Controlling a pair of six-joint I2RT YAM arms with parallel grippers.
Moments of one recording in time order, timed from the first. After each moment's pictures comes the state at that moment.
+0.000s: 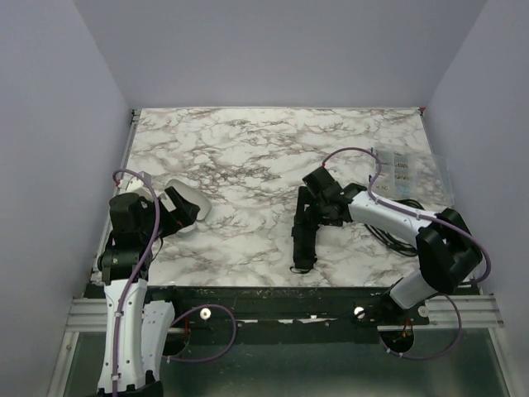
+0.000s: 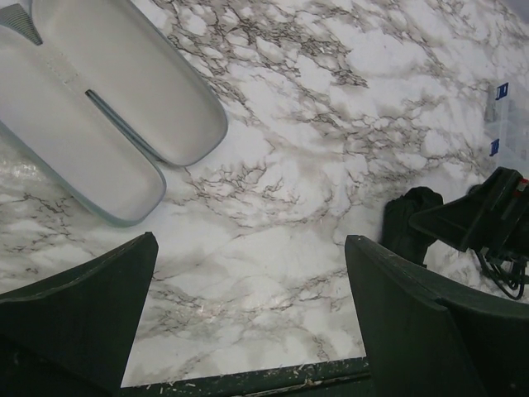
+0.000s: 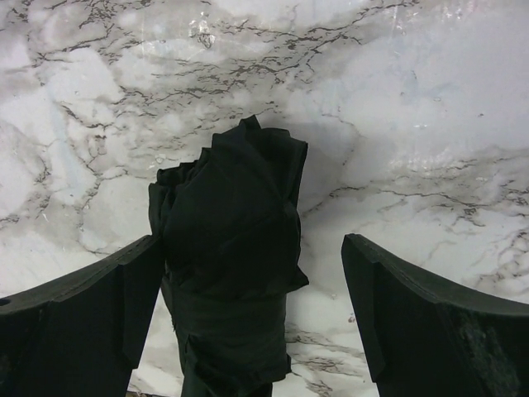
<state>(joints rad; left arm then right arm) 0.10 0.58 0.74 -0.71 0.32 -0.46 0.68 1.54 0.98 -0.53 0.20 0.71</state>
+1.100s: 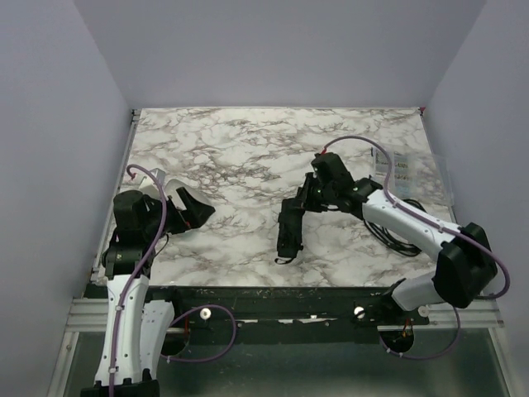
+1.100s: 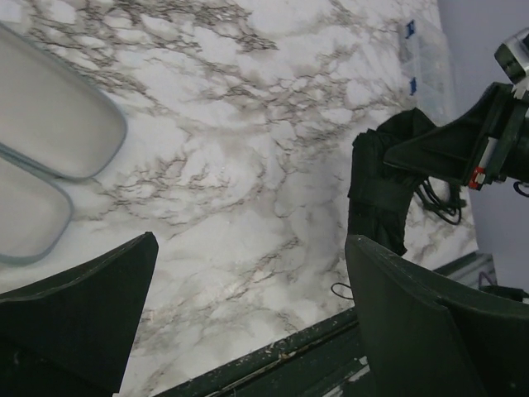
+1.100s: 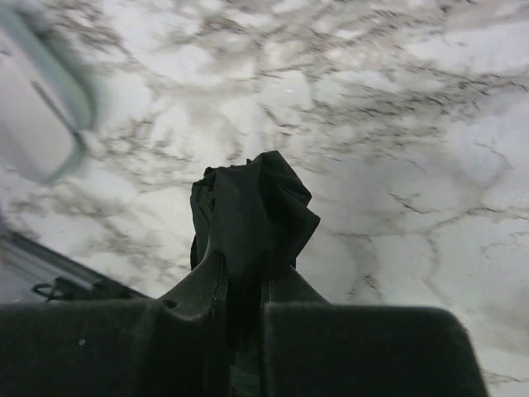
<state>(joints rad) 0.06 0.61 0.71 -0.61 0.52 -0.44 0.66 1.48 1.04 -0.45 -0.03 0.75</state>
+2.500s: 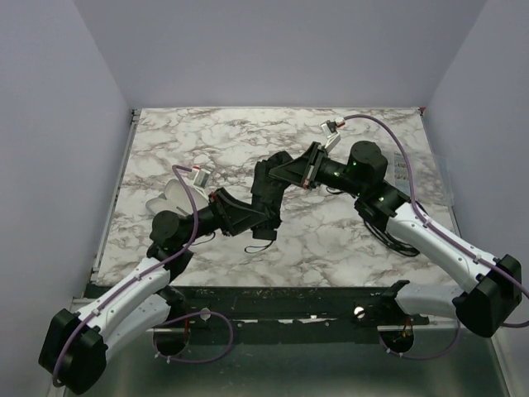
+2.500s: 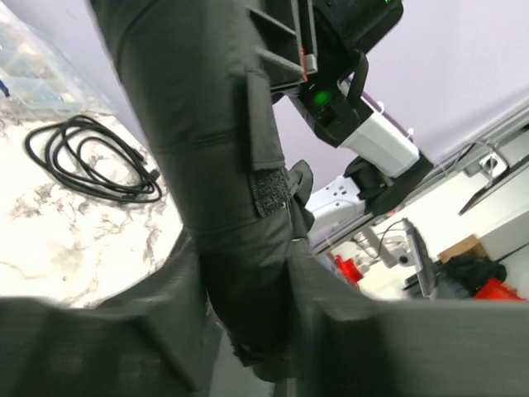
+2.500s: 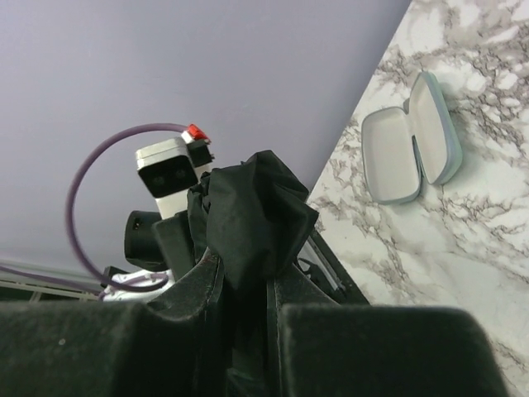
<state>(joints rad) -0.54 0.81 0.37 0.81 0.65 -1.16 0.66 1.21 1.02 0.14 -0.46 1.02</state>
